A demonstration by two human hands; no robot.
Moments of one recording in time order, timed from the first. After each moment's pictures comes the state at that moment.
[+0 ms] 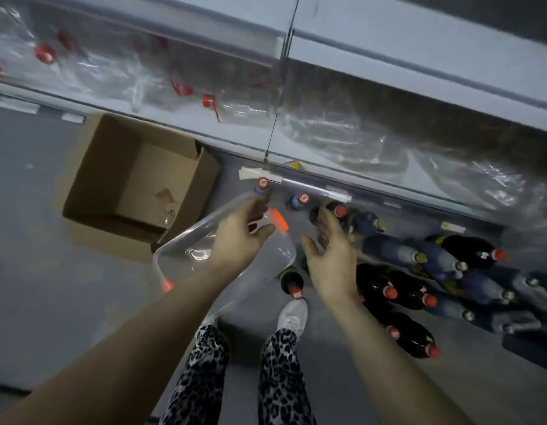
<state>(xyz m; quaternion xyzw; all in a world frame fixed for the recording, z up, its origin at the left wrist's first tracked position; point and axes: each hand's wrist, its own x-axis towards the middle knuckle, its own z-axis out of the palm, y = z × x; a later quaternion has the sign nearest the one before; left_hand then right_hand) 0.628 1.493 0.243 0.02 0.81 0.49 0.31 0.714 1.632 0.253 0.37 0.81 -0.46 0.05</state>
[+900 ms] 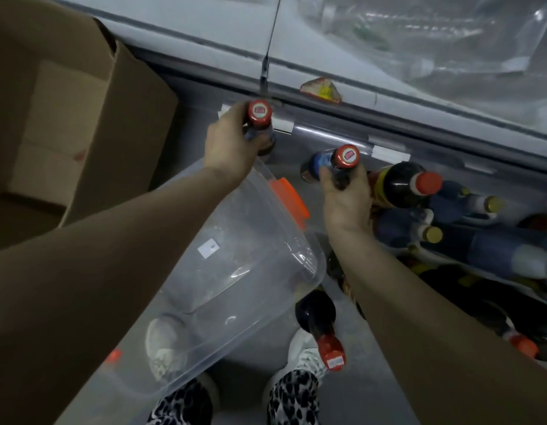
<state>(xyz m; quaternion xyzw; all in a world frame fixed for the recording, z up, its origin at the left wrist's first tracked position) 0.521 1.543 -0.099 0.03 0.87 0.42 0.24 0.642 1.673 -0.101 0.53 0.71 -0.46 0.02</state>
